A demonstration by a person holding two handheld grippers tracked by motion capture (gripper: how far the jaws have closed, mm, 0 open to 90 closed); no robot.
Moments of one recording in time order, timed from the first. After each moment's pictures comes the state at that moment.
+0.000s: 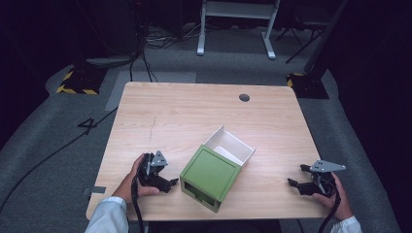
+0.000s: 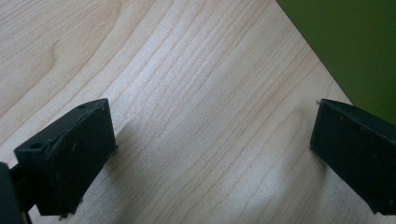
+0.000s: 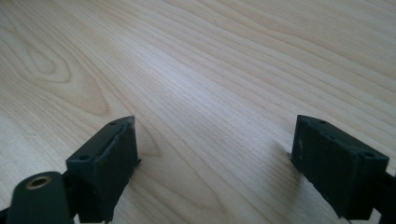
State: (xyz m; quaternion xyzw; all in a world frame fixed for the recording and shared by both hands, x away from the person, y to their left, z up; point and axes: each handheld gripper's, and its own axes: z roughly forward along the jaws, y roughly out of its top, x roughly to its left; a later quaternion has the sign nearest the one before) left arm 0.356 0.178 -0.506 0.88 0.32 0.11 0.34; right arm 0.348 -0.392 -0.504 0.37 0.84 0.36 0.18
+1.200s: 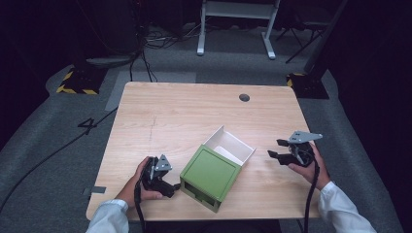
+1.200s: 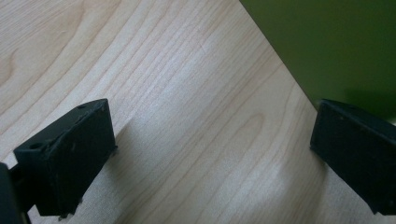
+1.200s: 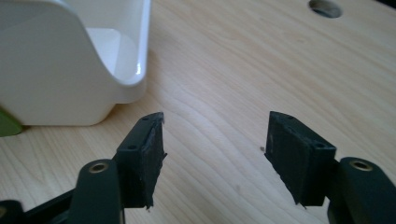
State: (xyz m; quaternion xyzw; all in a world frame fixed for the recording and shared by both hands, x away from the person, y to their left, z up) left arm 0.345 0.165 -0.506 0.89 0.30 0.11 0.34; right arm 0.413 -0.312 -0.445 0.31 0.85 0.38 0.18
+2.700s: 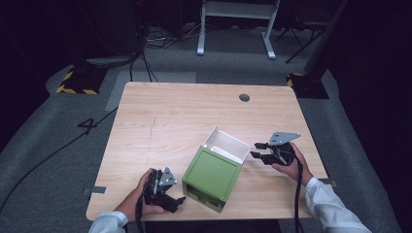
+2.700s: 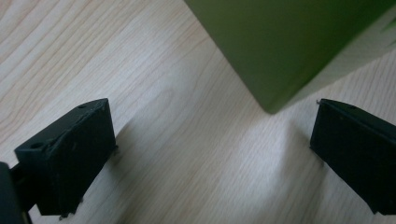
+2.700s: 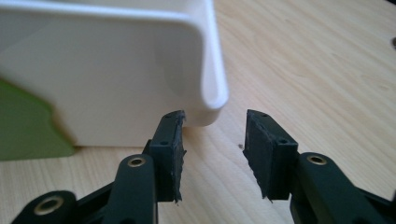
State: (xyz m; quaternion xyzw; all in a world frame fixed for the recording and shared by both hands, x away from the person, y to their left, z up) left arm 0.306 0.146 -0.504 0.89 0.29 0.10 0.33; right arm 0.422 -0.267 -0.455 0.23 0.87 0.40 0.15
